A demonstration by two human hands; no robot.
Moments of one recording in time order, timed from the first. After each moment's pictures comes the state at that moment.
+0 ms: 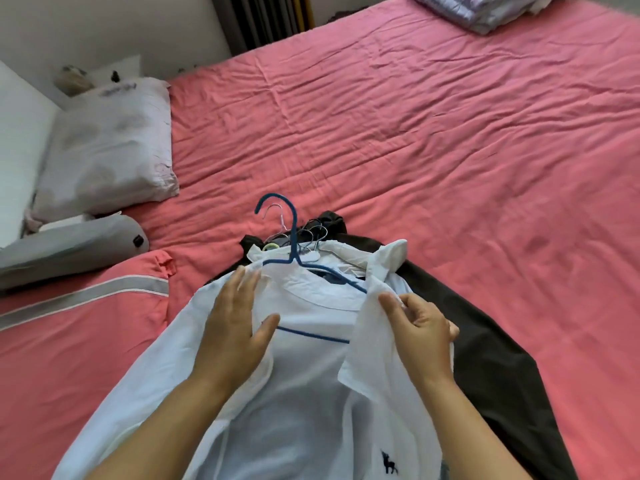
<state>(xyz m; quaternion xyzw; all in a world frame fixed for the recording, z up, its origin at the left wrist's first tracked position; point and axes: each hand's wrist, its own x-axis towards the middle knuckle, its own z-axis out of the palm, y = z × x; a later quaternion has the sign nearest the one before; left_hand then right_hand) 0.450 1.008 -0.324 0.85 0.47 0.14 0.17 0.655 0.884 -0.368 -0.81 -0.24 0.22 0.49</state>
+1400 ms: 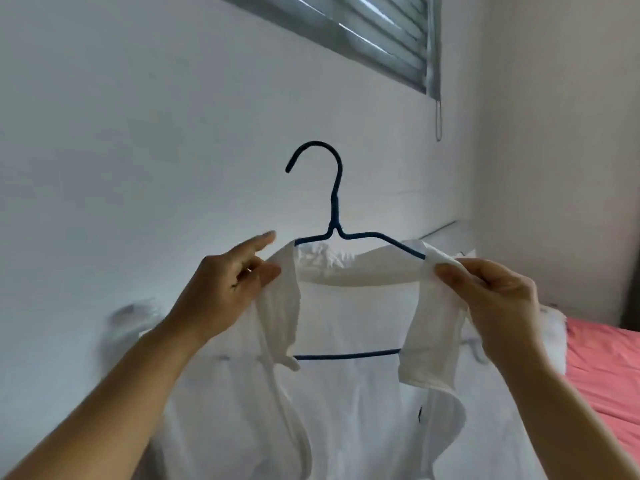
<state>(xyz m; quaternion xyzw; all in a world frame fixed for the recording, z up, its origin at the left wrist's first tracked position) -0.164 0.612 0.179 0.65 0.59 0.47 -0.13 0.102 0.761 0.136 -0.27 -0.63 0.34 0.65</state>
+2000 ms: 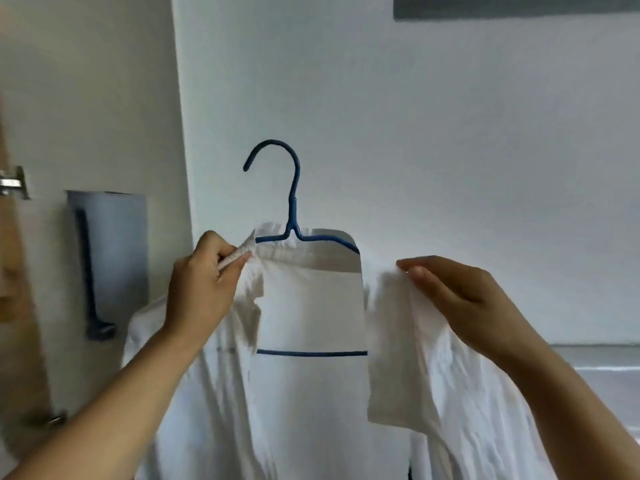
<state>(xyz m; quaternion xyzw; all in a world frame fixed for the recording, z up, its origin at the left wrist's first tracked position) -0.179 0.364 0.186 0.23 0.73 0.39 -0.50 -0.058 0.642 0.188 0.14 -0.83 0.38 0.37</state>
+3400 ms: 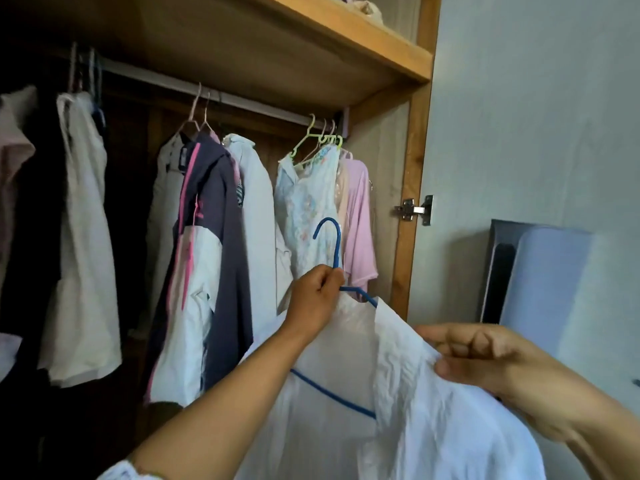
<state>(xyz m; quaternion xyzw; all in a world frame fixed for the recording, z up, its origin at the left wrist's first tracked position) -0.173 0.004 0.183 -0.15 0.74 0.40 -0.52 -0.240 0.244 0.195 0.54 -0.57 0.53 -0.31</state>
